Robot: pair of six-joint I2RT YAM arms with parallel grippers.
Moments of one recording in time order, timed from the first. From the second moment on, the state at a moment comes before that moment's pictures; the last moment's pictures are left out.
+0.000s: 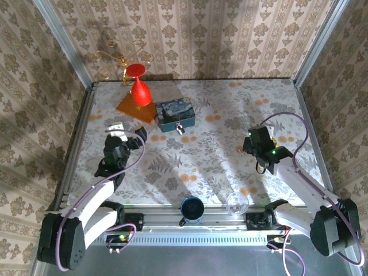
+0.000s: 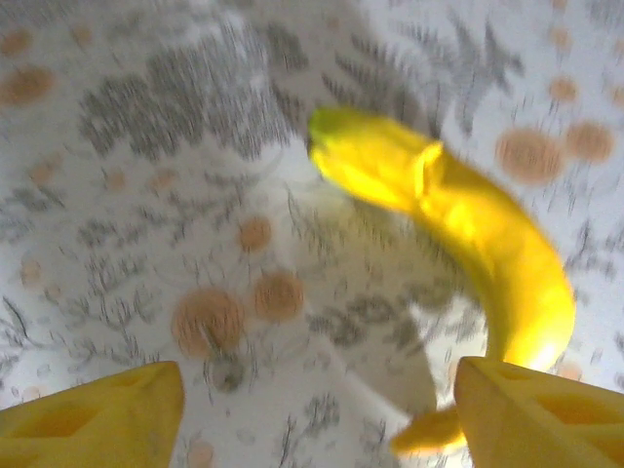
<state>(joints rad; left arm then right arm) -0.33 0.95 0.36 0.35 -0.17 -0.32 0.31 1.09 0.70 -0.56 0.41 0.50</state>
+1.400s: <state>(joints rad) -0.54 1.17 0.40 0.44 -0.23 -0.35 0.36 1.65 0.94 -0.67 0.26 0.68</state>
